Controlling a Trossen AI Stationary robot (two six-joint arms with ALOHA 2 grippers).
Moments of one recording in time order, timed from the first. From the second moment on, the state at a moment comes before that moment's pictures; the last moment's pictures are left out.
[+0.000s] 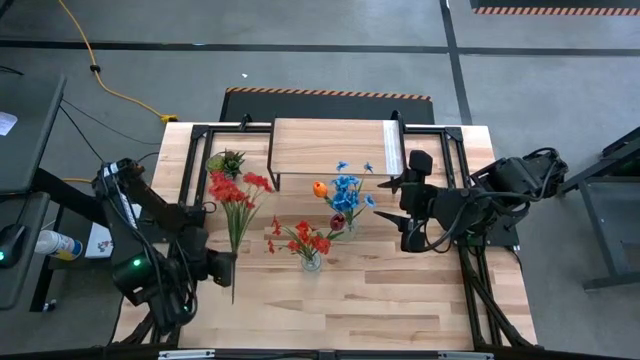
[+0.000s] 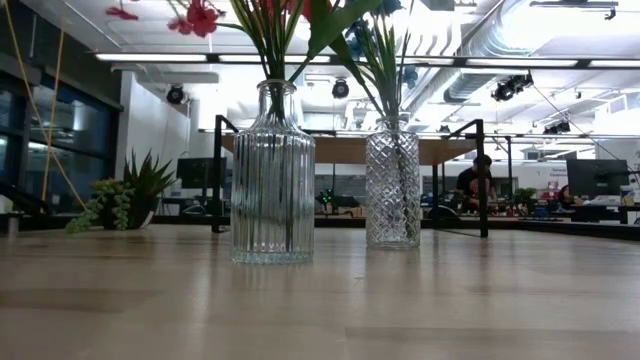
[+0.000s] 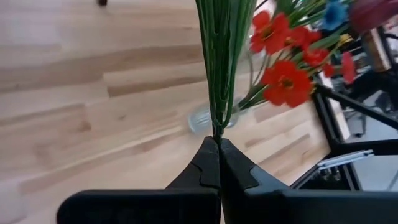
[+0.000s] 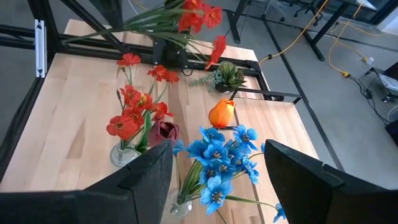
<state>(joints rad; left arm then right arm) -1.02 1.46 1.53 -1.57 -0.83 -2.38 0.48 1.48 2.00 -1.21 0.64 0.18</state>
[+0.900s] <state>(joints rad) -1.09 1.45 1.83 -1.44 -1.43 -1.43 0.48 1.48 2.00 -1.21 0.65 0.19</state>
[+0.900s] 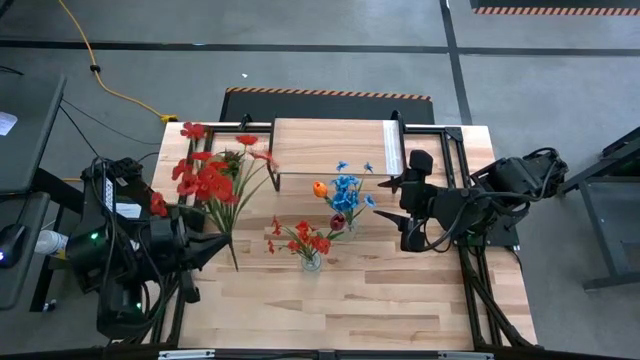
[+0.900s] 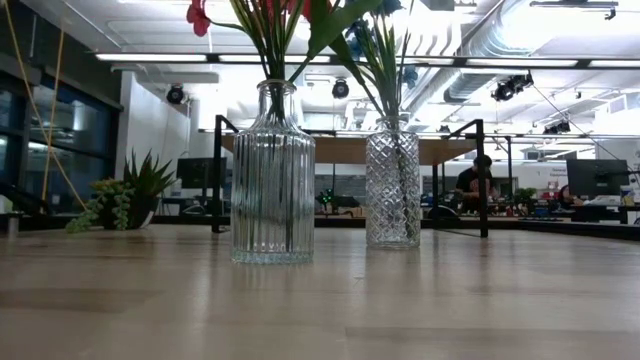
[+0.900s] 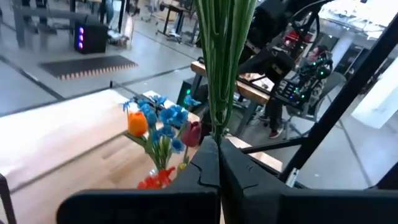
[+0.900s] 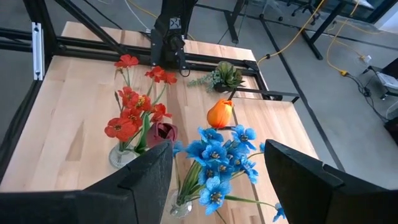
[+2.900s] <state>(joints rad) -0.91 1.61 1.82 -0.68 -1.06 -0.44 0.48 1.48 2.00 -1.15 0.64 0.18</state>
